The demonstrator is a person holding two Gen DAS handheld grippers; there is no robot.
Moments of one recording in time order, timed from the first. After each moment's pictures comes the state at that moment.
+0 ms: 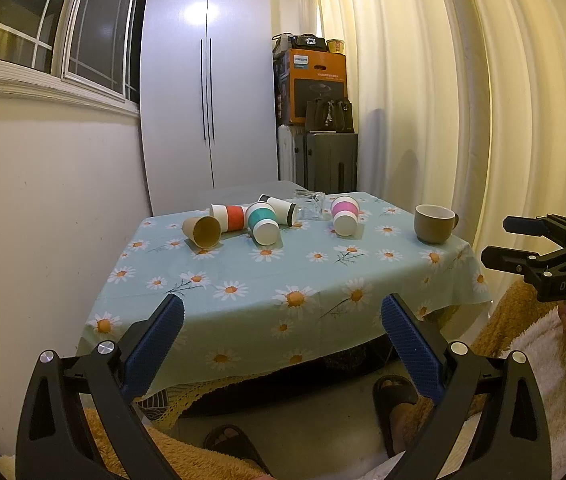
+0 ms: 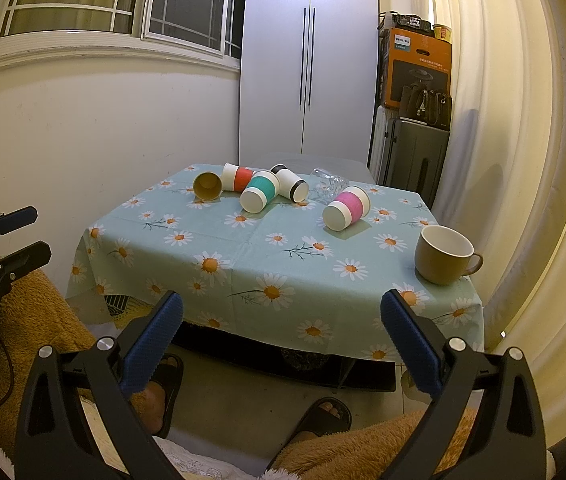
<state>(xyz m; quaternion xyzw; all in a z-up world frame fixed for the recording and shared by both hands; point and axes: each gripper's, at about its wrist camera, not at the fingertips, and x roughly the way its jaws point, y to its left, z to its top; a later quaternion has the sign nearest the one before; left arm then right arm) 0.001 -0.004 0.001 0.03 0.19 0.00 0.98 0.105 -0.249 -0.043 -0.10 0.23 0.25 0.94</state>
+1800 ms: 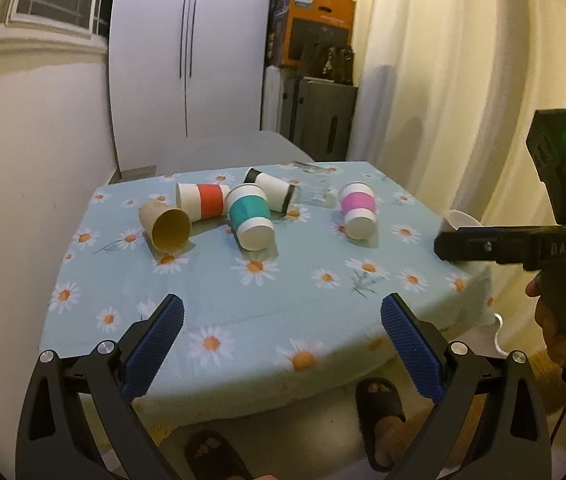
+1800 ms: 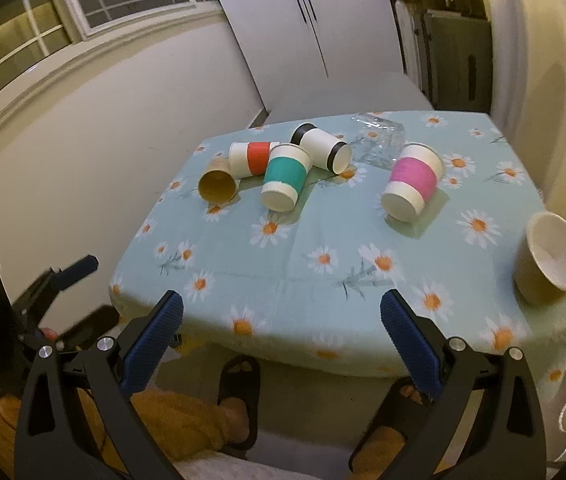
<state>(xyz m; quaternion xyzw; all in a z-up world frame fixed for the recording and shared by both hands) 0.205 0.044 0.022 -0.03 0.32 -0.05 0.95 0.325 -0.171 -0.022 0.02 0.44 0.31 0.84</state>
